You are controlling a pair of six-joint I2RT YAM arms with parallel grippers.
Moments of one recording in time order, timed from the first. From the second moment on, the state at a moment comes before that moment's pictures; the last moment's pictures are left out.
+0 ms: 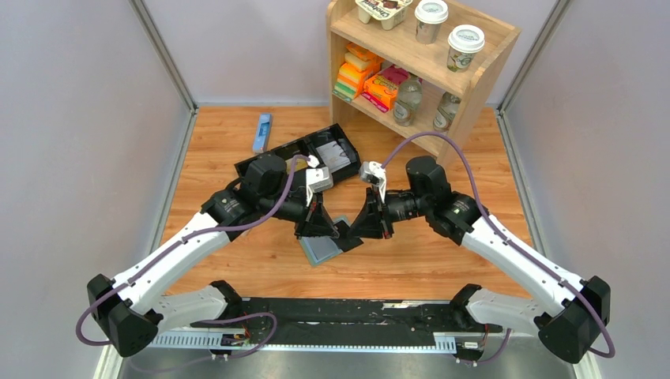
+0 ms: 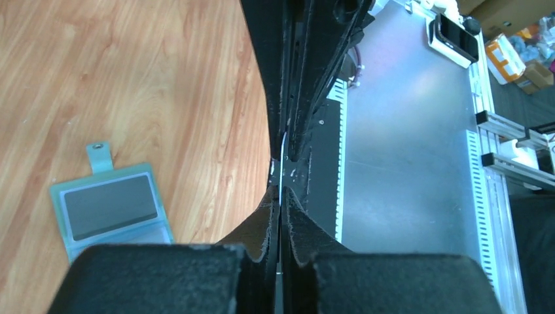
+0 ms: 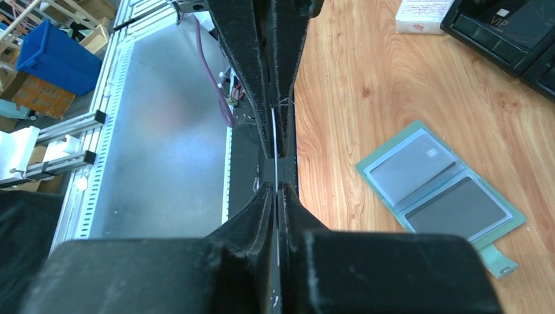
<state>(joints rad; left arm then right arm) -0.72 1.07 1.03 -0.49 0.84 -0.03 0.72 1.08 0.96 -0.31 -0.93 0.08</state>
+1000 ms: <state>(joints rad) -0.28 0.85 0.58 -0.19 -0.13 -0.56 0.72 1.18 0.83 -0.19 -0.25 0.34</state>
